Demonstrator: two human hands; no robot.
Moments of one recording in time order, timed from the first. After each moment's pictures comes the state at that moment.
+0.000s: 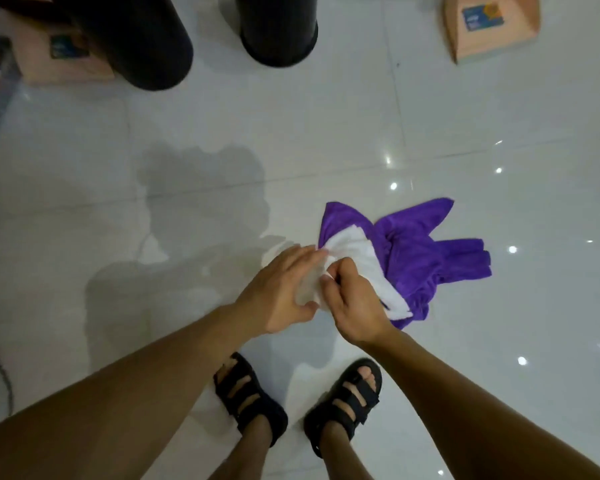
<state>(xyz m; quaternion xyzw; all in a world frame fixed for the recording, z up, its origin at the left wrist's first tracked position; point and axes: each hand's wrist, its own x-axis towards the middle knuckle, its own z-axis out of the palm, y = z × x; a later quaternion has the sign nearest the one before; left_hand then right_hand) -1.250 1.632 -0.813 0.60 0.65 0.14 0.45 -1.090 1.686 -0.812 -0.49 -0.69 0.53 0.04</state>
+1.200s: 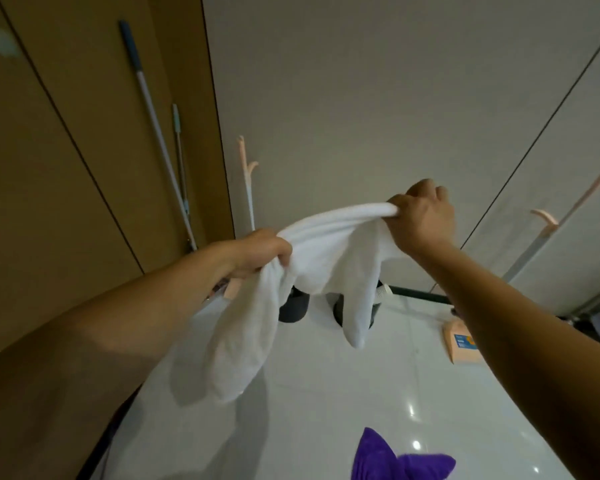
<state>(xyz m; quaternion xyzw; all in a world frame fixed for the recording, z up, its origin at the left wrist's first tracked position) -1.517 1.581 -0.152 0.31 0.77 0.36 0.43 -1.336 1.784 -0.132 -0.37 -0.90 -0.02 0.23</state>
